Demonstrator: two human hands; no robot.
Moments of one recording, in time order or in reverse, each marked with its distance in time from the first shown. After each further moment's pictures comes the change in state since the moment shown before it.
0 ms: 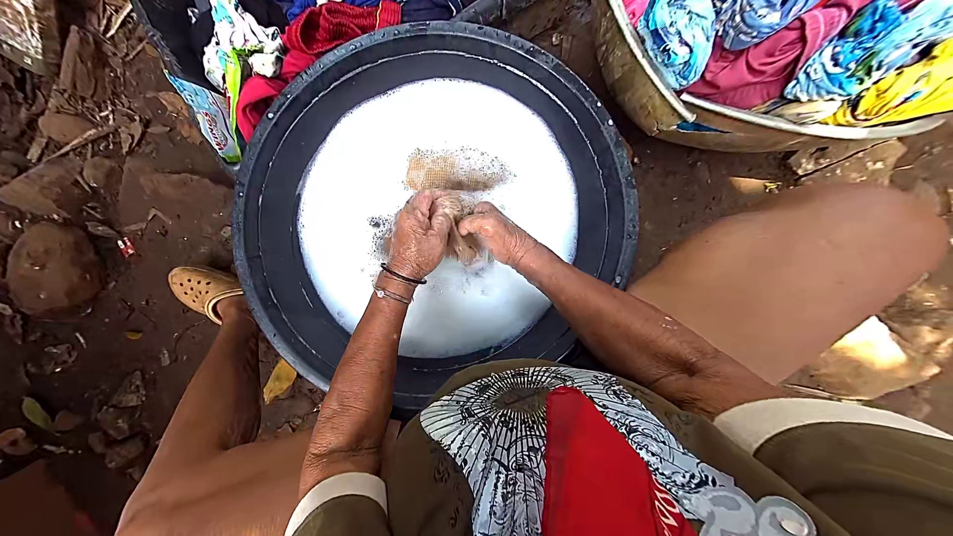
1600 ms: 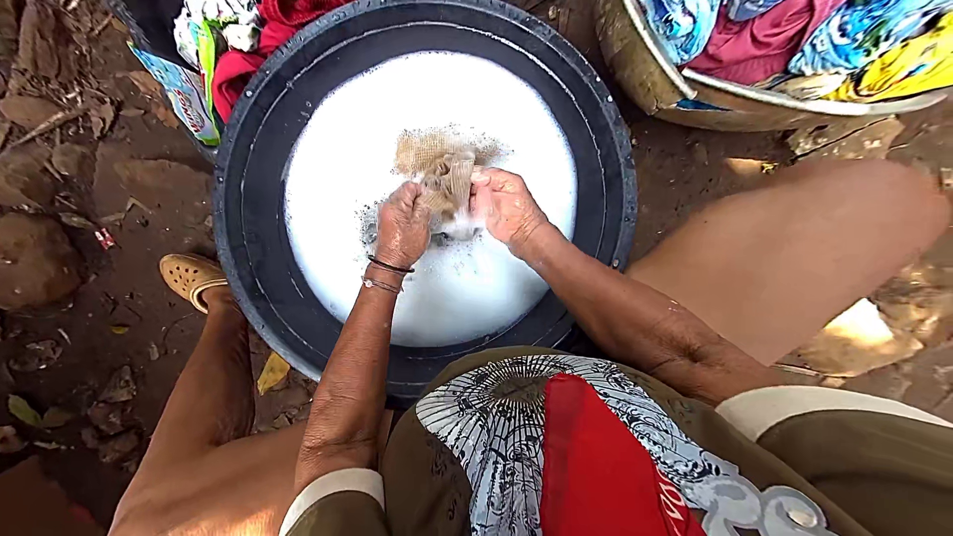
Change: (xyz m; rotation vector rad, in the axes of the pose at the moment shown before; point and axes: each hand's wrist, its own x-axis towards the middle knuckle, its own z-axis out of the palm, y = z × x) left_hand -0.007 -0.021 -0.002 0.082 -0.007 -0.007; right_hand -0.016 -0.030 -0.001 0.265 0.182 -0.028
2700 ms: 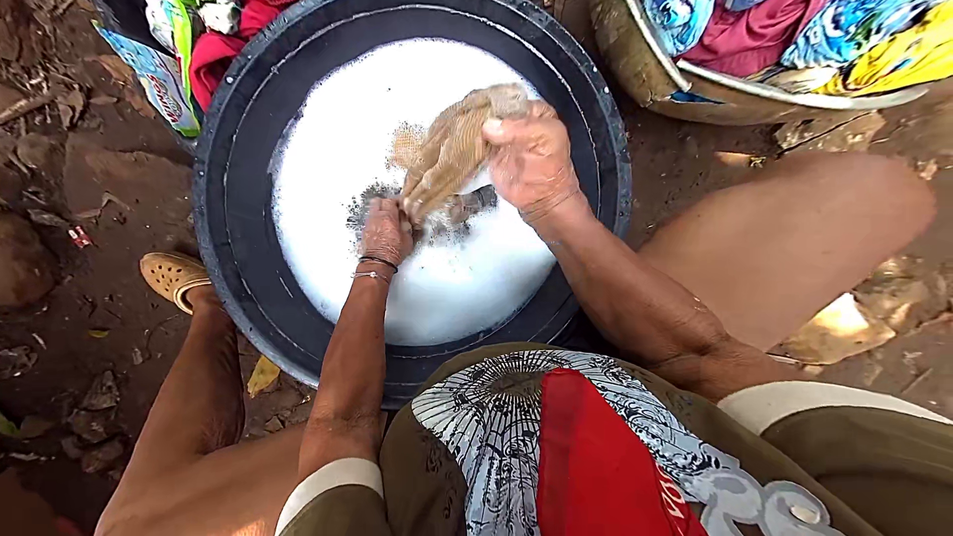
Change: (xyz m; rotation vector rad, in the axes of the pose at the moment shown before) left_hand 0.003 -0.056 0.009 0.474 -0.265 -0.311; right_hand 0.021 -0.021 -0.006 0.254 -0.065 -0.400
